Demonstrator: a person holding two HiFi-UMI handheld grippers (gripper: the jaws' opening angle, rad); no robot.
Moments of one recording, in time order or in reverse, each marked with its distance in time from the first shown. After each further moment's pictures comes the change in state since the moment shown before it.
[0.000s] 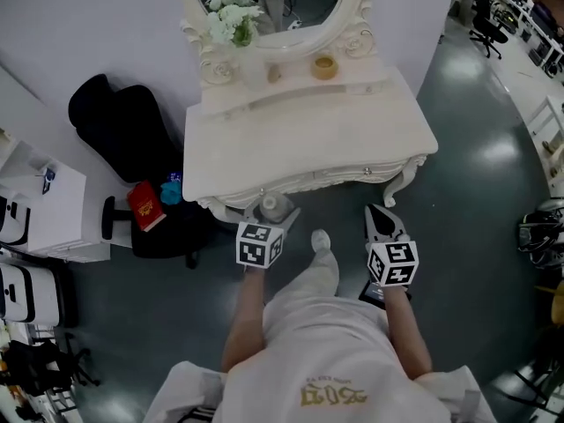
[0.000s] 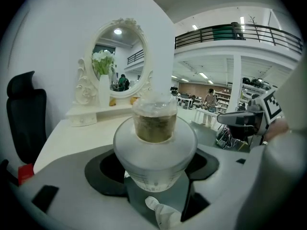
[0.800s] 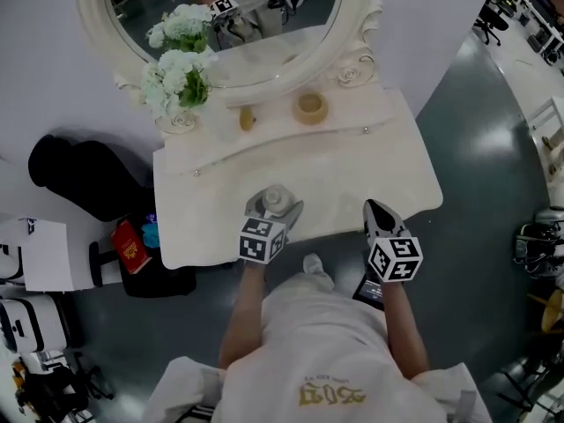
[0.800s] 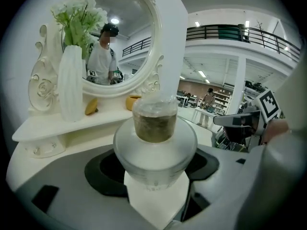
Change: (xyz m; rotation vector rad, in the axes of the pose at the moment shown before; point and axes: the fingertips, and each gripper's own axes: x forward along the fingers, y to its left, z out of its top) left arm 0.228 0.077 0.118 -0.013 0.064 -0.100; right arm 0.208 -0.140 0.065 0.149 0.062 -0.029
